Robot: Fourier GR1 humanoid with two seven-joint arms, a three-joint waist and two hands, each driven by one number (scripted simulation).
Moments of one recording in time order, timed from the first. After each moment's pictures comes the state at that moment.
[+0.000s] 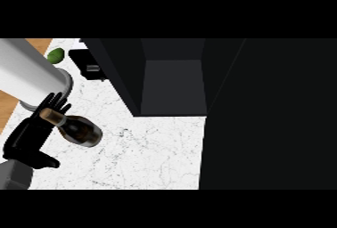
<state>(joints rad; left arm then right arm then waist) -0.22 0.33 0.35 -0.96 0.25 -0.76 -0.30 -0.06 -0.11 0.07 -2.48 -0.14 0.09 0.62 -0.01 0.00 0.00</state>
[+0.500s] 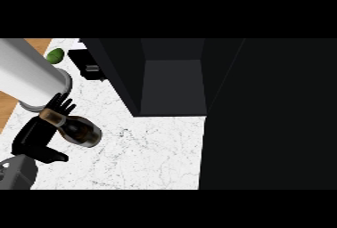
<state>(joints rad) -0.29 0.35 0.32 -0.78 0.16 -0.72 -0.41 -0.08 -0.11 0.06 -2.49 -0.14 0.09 0.64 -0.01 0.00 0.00</state>
